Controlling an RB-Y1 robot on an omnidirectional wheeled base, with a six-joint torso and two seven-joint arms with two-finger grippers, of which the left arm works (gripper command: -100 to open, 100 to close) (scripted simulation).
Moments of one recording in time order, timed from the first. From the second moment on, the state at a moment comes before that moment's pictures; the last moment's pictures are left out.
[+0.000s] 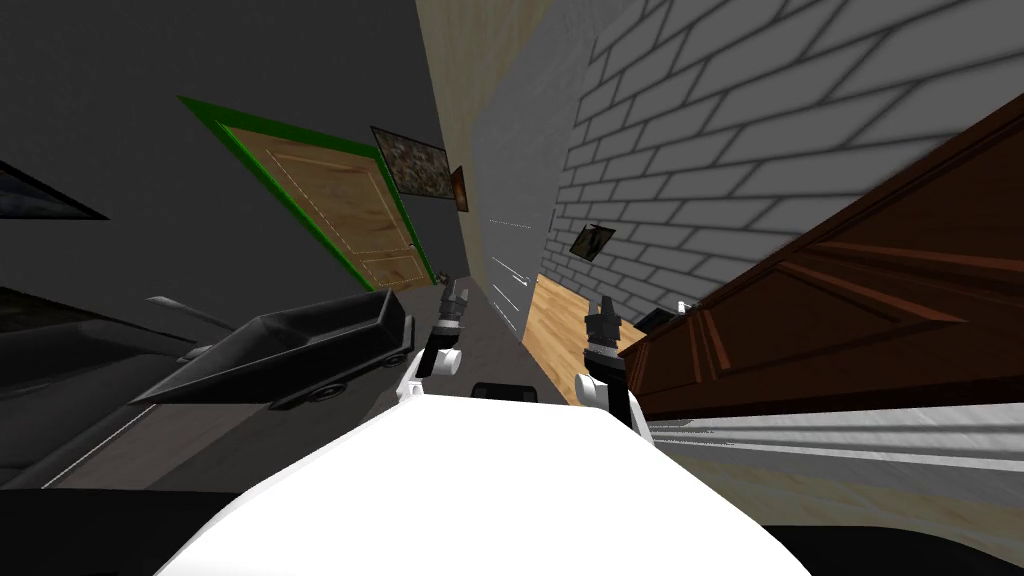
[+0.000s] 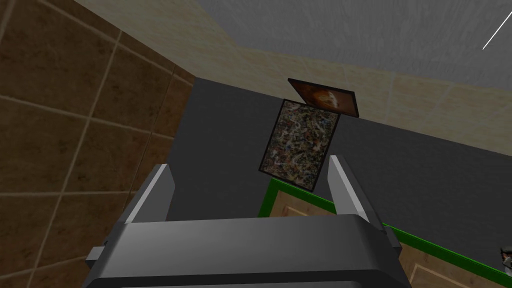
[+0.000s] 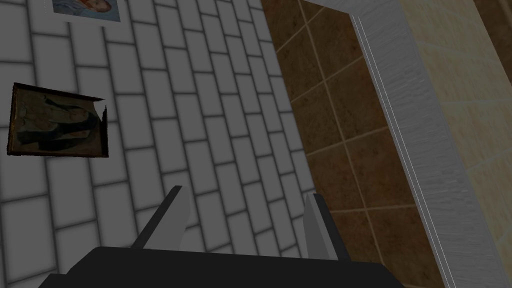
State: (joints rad) arm 0.29 0.03 -0.08 -2.00 -0.02 -0.40 0.13
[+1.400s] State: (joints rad) arm 0.09 0.05 -0.17 -1.65 -0.07 -0.38 0.16
